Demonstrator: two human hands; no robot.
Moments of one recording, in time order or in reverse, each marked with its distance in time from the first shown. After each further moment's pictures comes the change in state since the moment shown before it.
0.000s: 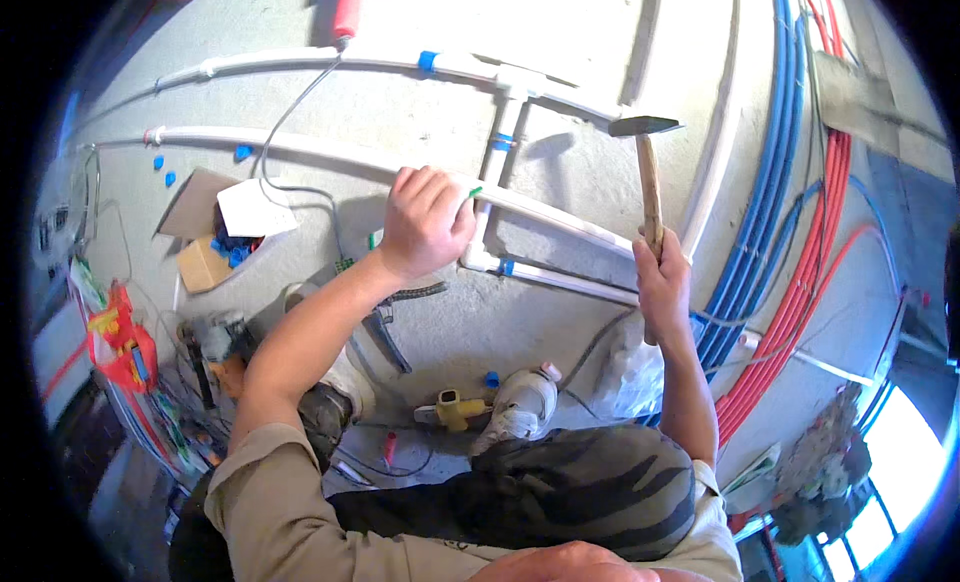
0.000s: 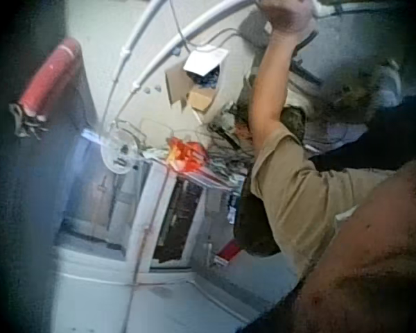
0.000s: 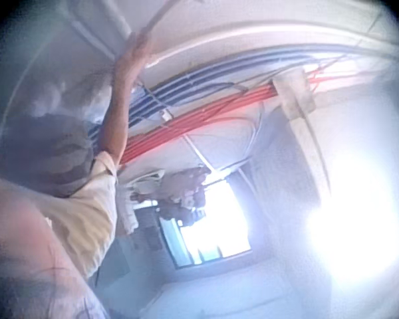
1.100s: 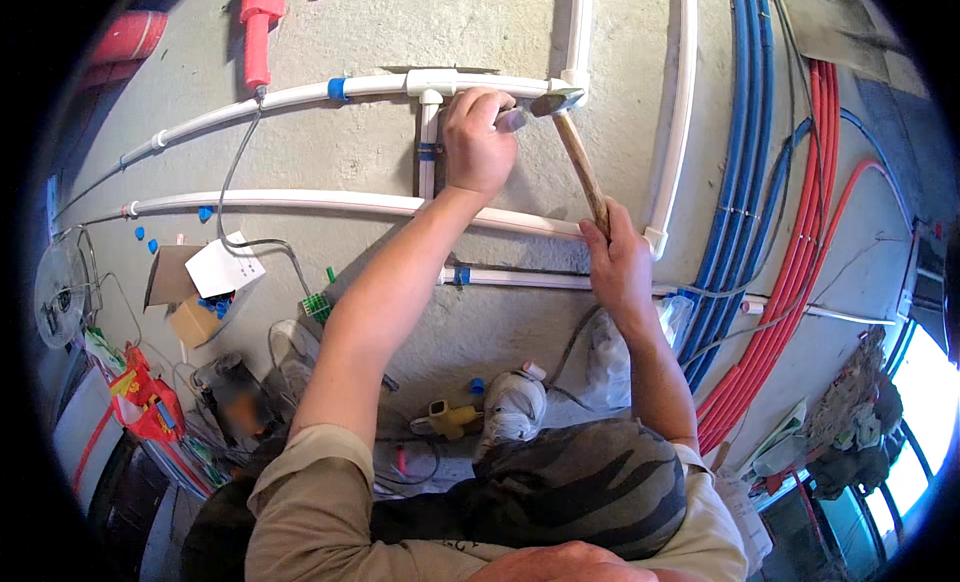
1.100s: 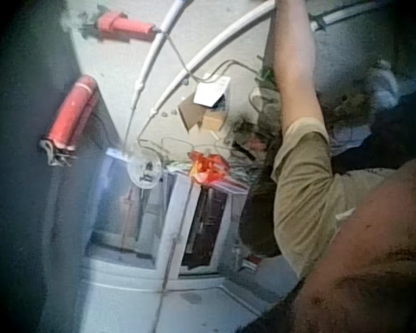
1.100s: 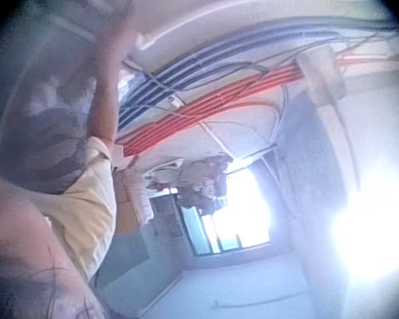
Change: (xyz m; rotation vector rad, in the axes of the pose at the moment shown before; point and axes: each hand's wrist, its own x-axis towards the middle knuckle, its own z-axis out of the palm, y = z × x) left_hand 0.099 0.016 0.172 -0.212 0.313 -0.241; right_hand 0.014 0.015 0.010 -0.174 0.074 -0.169
